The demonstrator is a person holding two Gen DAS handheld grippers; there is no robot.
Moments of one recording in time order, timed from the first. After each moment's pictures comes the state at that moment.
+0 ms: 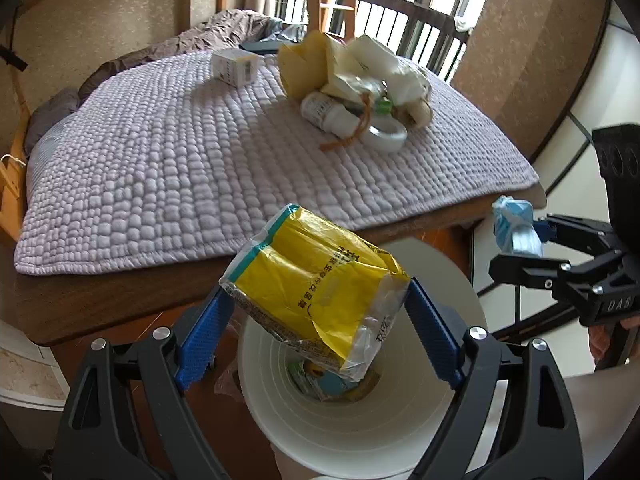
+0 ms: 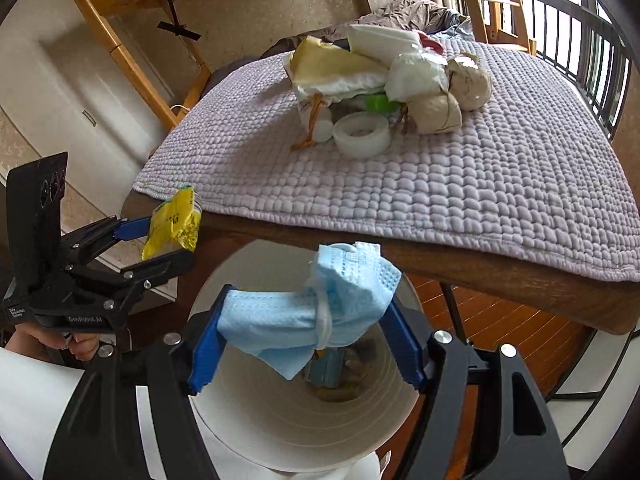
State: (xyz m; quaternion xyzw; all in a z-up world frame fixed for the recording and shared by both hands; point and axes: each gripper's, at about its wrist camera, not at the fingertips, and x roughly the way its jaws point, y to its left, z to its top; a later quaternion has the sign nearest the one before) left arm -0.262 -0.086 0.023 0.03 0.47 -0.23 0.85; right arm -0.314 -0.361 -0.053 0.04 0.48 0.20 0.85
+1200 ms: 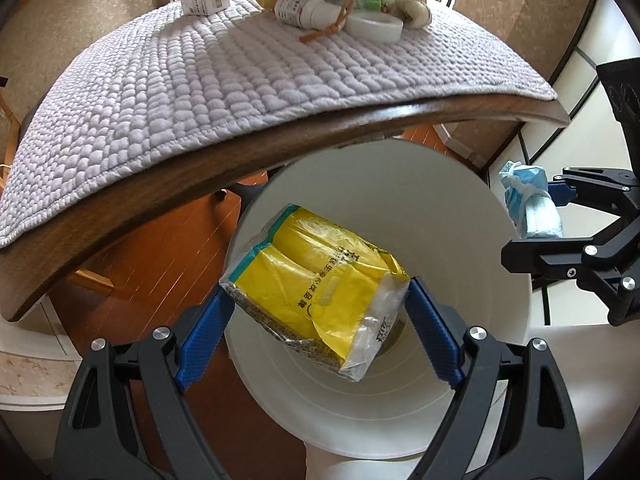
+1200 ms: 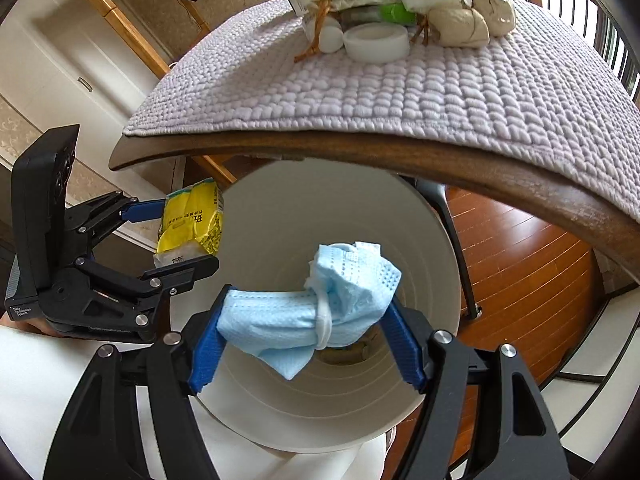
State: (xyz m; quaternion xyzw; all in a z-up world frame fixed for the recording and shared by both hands) left arm -0.272 -0.106 -0.035 0.11 0.53 -0.22 0.81; right arm -0.308 -0.313 -0.131 0.02 0.55 0.21 0.81
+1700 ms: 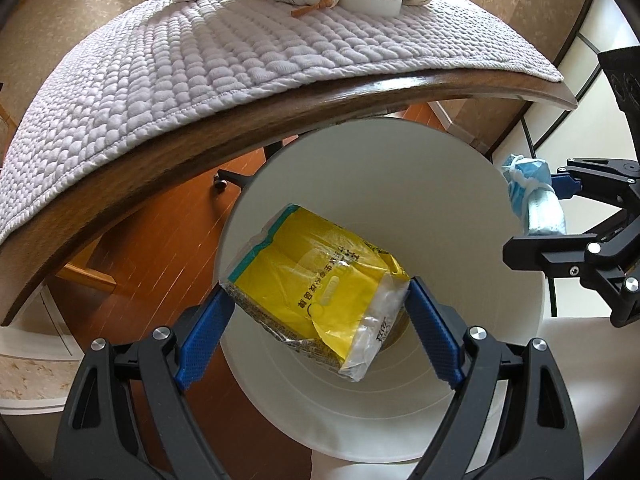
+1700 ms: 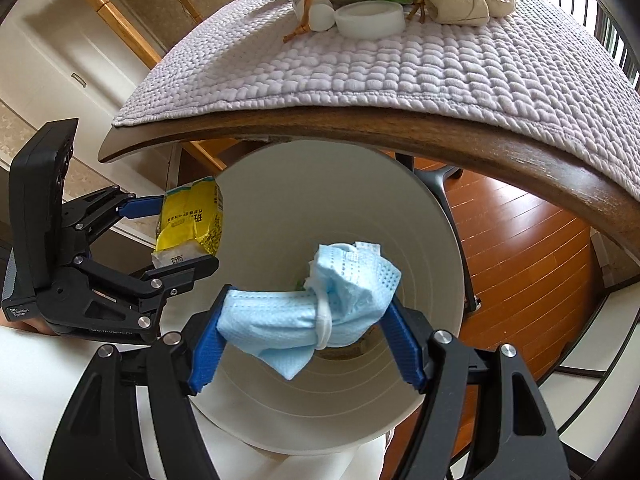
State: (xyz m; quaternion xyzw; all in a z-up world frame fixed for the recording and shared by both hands) left arm -0.271 -0.125 -0.060 0.12 0.54 -0.22 0.80; right arm -0.294 -0.299 -0.148 0.02 0.56 0.20 0.80
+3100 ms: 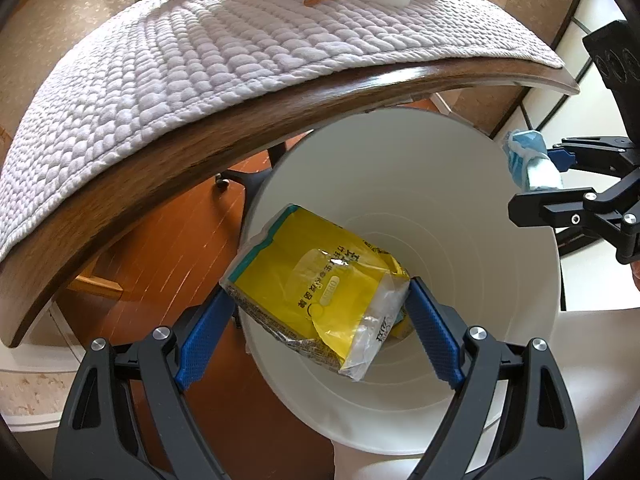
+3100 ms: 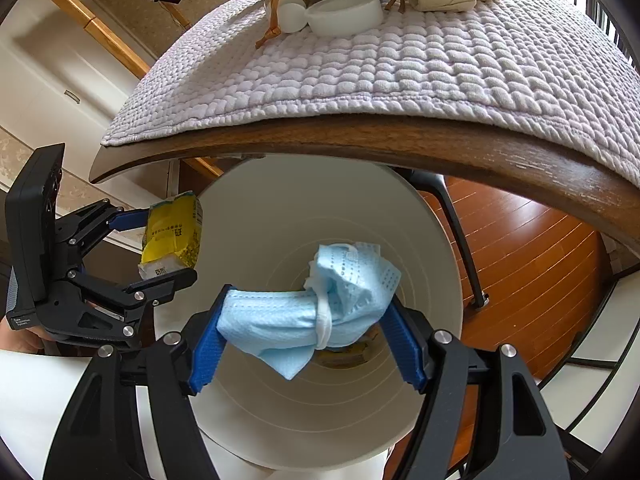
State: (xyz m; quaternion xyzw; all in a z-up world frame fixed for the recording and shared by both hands) left arm -0.263 -0.109 -0.068 0.14 0.55 -0.24 0.79; right arm -0.275 -0.319 -0.162 0.06 0.56 0.20 0.80
